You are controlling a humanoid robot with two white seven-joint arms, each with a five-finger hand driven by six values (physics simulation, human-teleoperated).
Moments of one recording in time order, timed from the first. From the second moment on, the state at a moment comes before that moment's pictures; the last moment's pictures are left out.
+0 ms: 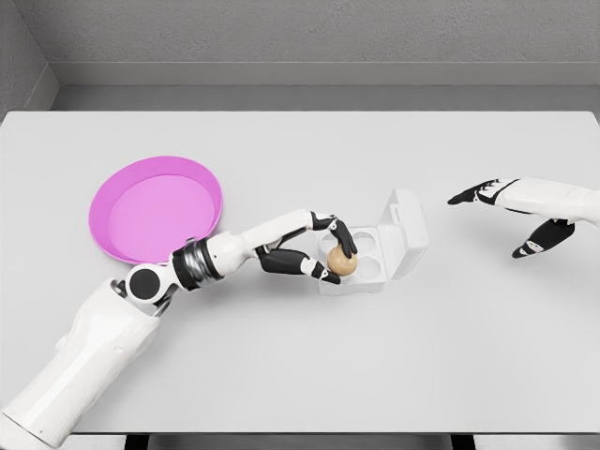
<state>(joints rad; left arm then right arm) -0.43 0.27 -0.65 -1.27 0.29 -0.58 -0.61 -0.55 -0.98 0.62 -1.33 0.05 -0.61 0.61</state>
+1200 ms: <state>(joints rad) -0.43 0.28 -0.64 -1.28 0.29 -0.60 -0.61 -0.55 -0.98 0.62 -1.33 0.05 -0.61 0.61</state>
